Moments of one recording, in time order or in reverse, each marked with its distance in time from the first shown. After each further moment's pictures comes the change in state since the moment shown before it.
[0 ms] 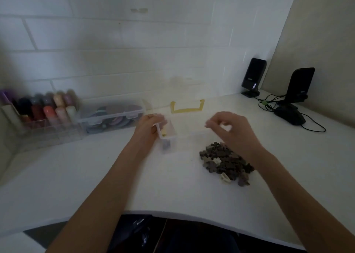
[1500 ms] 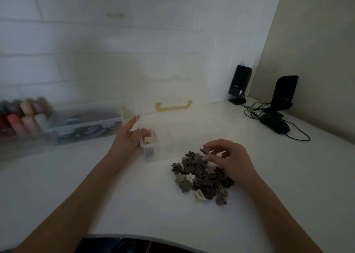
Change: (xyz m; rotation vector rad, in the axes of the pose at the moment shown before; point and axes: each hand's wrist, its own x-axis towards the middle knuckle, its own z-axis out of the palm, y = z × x) left_hand -0.013 -0.005 0.013 0.647 0.049 0.253; right_hand -0.038 0.062 -0.007 0.299 0.001 0.258
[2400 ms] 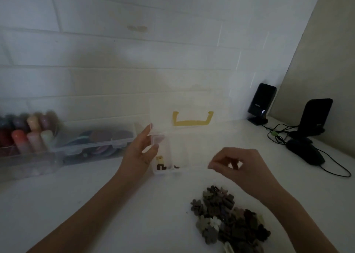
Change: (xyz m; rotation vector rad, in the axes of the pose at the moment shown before) left_hand 0.027 -0.008 -0.008 -0.023 0.013 0.187; right_hand 0.057 -0.052 0.011 -0.227 -0.155 -0.217
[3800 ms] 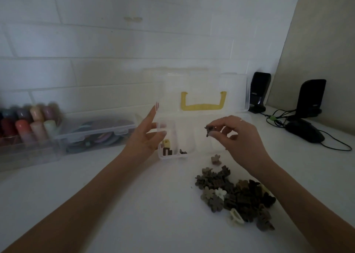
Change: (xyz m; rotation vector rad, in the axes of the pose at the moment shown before) left_hand -0.005 0.000 -0.002 0.025 -0.161 0.061; right_hand -0.002 0.013 0.028 0.046 0.301 -0.013
